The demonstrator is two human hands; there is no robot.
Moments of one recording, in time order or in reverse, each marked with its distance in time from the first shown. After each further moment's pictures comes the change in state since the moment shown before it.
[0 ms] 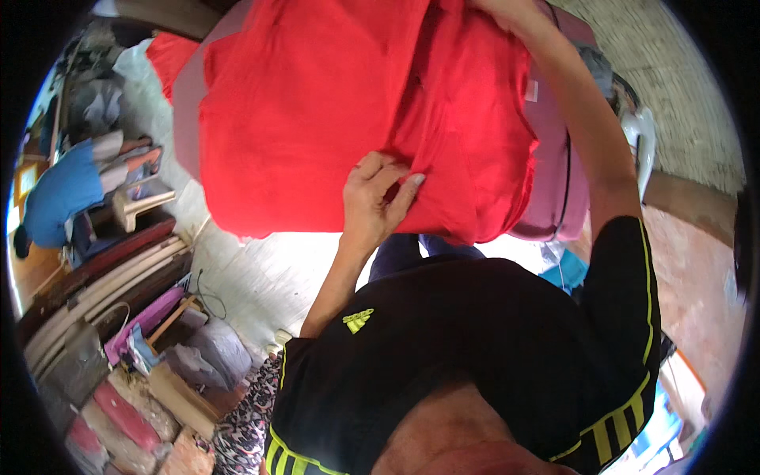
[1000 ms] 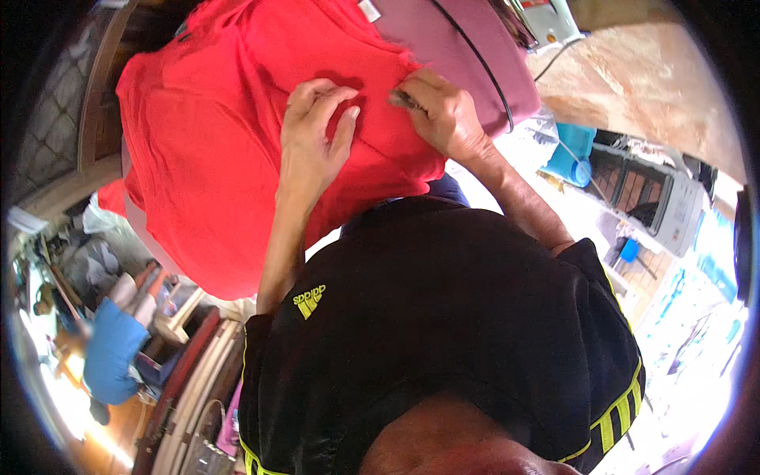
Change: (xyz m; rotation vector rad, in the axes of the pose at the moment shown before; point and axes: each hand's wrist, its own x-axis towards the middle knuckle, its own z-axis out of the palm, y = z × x) left_hand 0.088 0.023 0.044 0.059 -0.415 0.511; right_hand -0.291 0.049 0.069 -0.644 0.570 0.062
